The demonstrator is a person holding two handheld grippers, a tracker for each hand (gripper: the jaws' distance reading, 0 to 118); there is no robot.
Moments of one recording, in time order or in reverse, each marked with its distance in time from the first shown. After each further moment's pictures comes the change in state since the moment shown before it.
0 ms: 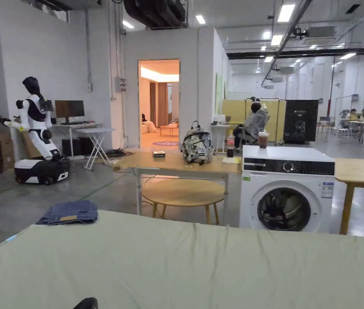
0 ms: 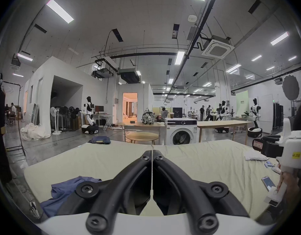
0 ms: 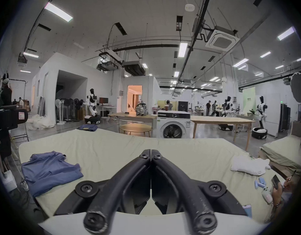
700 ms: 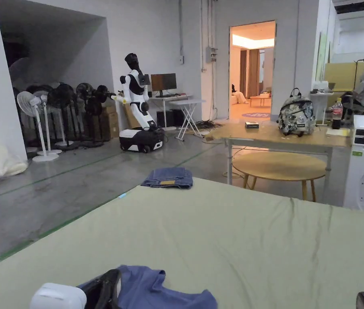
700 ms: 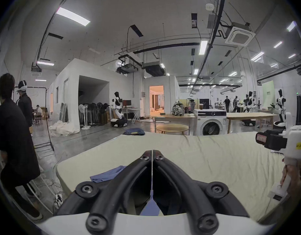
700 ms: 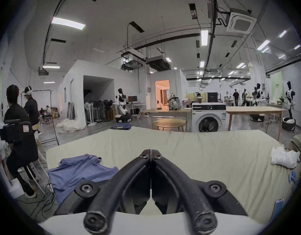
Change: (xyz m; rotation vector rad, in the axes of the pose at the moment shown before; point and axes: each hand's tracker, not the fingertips) left arm -0.065 -0.008 0.039 -0.087 0.248 -0.031; right arm -0.060 -0.009 -0.042 -0.047 0.256 -0.071
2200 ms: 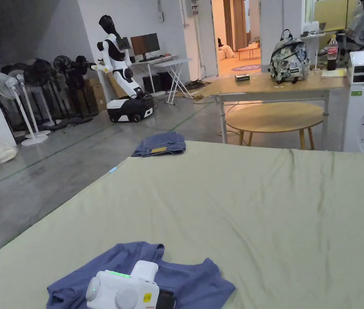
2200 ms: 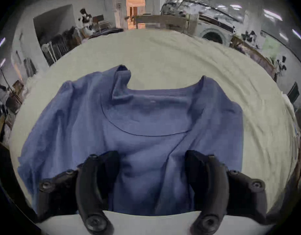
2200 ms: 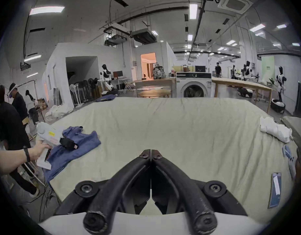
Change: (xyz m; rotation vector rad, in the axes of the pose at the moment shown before) left arm -0.042 -0.183 -0.316 -0.898 -0.199 -0.094; right arm 0.060 -0.073 0.017 -0.286 -0.139 -0.099
